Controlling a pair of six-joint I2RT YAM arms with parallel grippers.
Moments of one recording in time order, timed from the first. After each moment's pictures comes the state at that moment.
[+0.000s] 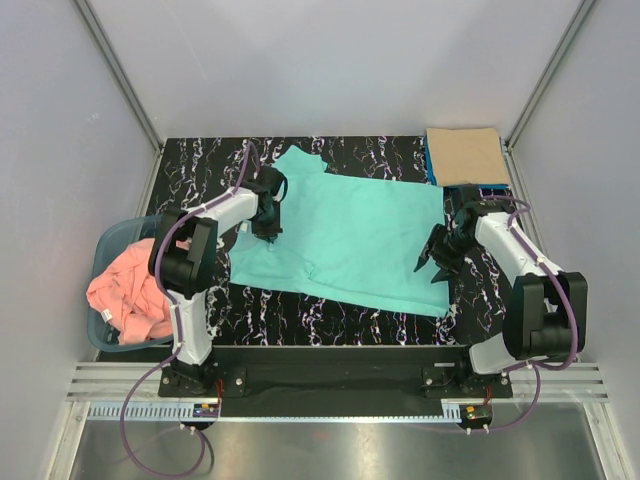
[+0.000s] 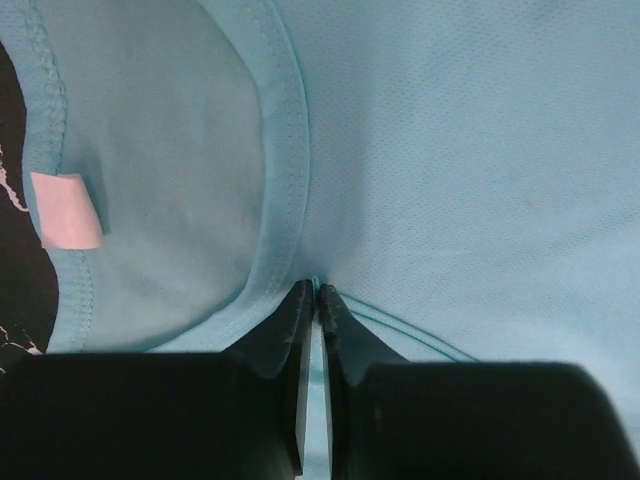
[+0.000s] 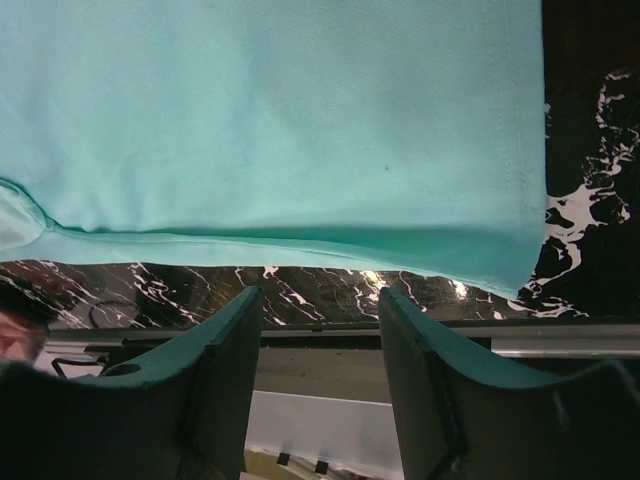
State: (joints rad) left arm -0.35 1.99 1.40 -0.66 -0.09 -0.37; right arm 0.07 1.49 1.07 -0.98 -0.24 0.58
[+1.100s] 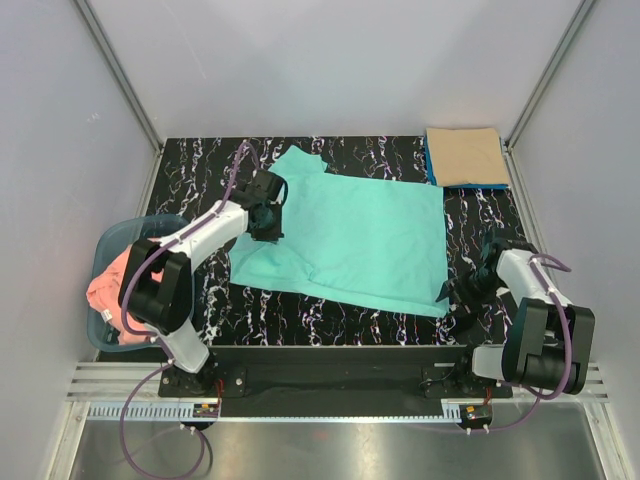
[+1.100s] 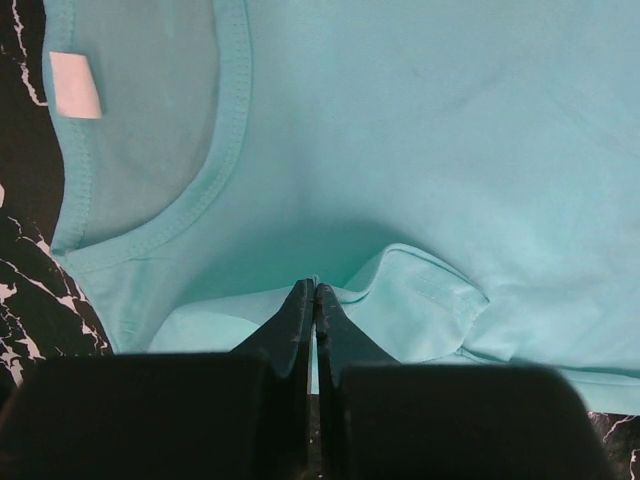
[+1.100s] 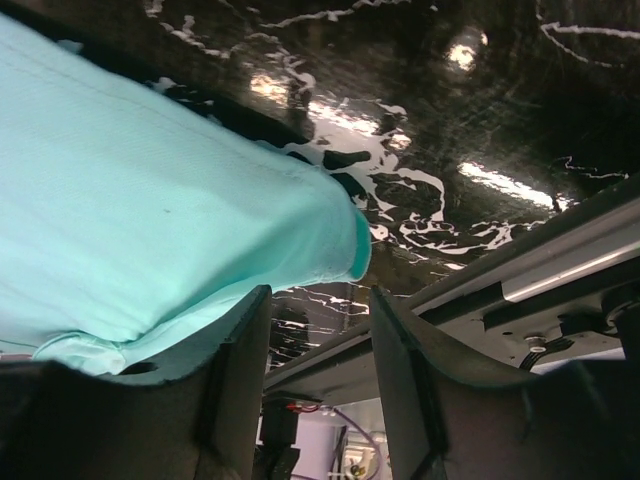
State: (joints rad) left arm -0.42 1.69 1.25 -0.66 -0.10 -0.39; right arm -0.20 1.31 0.74 -0.99 -0.20 0.93
